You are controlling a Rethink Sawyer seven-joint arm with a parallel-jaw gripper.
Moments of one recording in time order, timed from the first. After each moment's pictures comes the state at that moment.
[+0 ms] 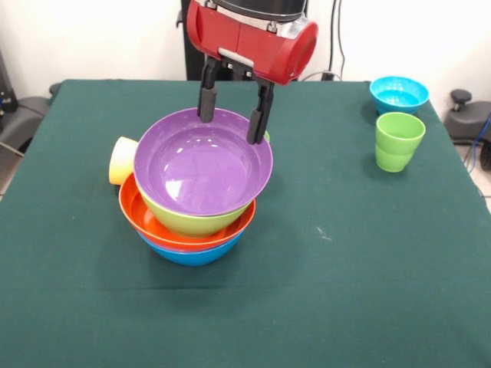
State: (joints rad) arm -0.12 -0.55 -0.18 1.10 0.01 0.90 2.11
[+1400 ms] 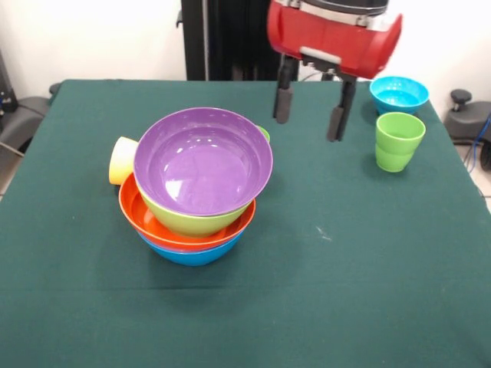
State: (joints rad) arm -0.04 -0.55 -0.19 1.11 0.09 0.90 2.11
